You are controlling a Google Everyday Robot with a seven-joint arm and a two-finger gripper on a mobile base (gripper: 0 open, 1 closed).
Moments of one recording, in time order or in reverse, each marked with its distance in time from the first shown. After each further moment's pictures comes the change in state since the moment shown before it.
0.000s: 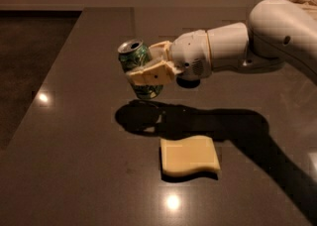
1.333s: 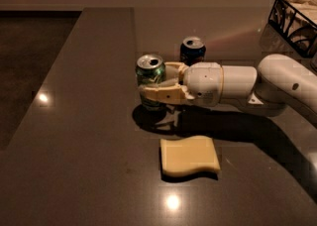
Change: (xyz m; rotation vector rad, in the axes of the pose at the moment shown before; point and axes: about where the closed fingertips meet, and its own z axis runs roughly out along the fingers) arm 0.044 -0.005 -0.016 0.068 -0.239 -0.026
